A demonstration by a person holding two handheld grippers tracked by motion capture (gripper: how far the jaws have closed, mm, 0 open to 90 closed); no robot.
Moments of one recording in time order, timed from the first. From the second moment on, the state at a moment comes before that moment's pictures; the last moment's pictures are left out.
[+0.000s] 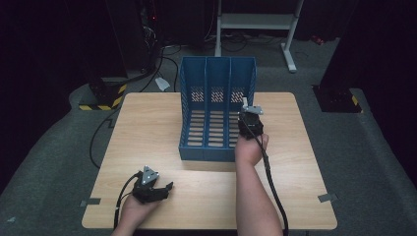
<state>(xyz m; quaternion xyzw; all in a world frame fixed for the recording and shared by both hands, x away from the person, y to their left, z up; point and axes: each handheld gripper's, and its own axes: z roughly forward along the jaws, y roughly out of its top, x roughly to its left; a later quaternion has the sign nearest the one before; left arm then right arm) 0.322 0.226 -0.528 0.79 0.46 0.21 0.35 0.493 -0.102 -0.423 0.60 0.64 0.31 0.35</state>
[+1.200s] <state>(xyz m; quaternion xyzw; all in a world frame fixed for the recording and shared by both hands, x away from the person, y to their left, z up) 0.322 0.226 -0.528 0.79 0.46 0.21 0.35 0.494 -0.102 -0.422 0.59 0.65 0.32 0.35</state>
